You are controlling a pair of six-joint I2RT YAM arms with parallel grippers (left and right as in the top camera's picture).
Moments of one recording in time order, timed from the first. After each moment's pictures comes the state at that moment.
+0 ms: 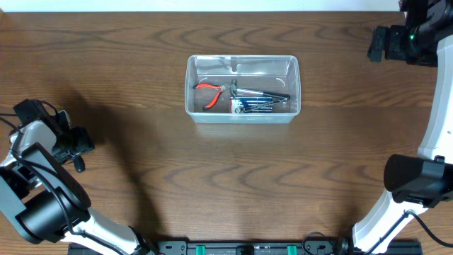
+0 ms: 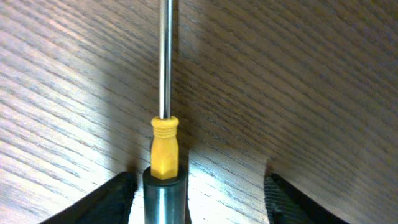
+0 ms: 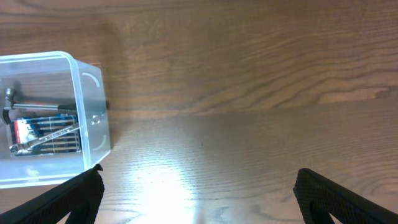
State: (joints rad) left arm 0.65 1.88 1.10 -0.62 0.04 0.15; right arm -0.18 1.99 2.37 -1.58 -0.06 -0.04
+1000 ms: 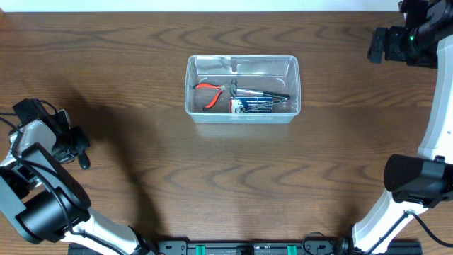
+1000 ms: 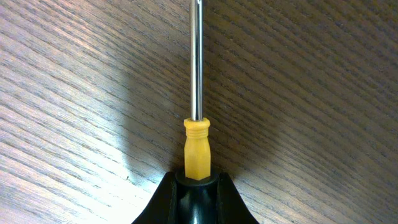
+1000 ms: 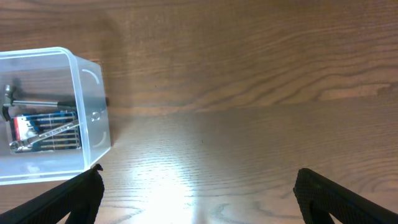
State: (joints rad) left arm 0.65 1.88 1.11 -0.62 0.04 0.15; right arm -0.18 1.99 2.37 -1.59 -0.06 -0.04
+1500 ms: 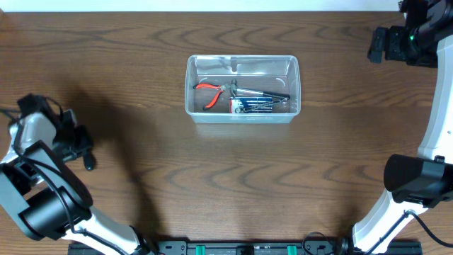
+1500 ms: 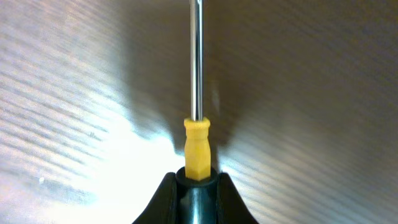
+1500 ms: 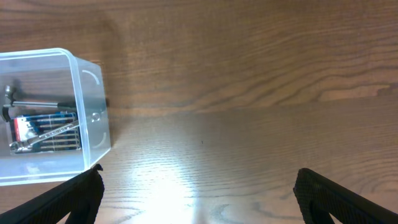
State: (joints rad) left arm 0.59 1.87 1.22 -0.84 0.05 0.15; right arm -0.18 1.99 2.37 -1.58 -0.06 -0.04
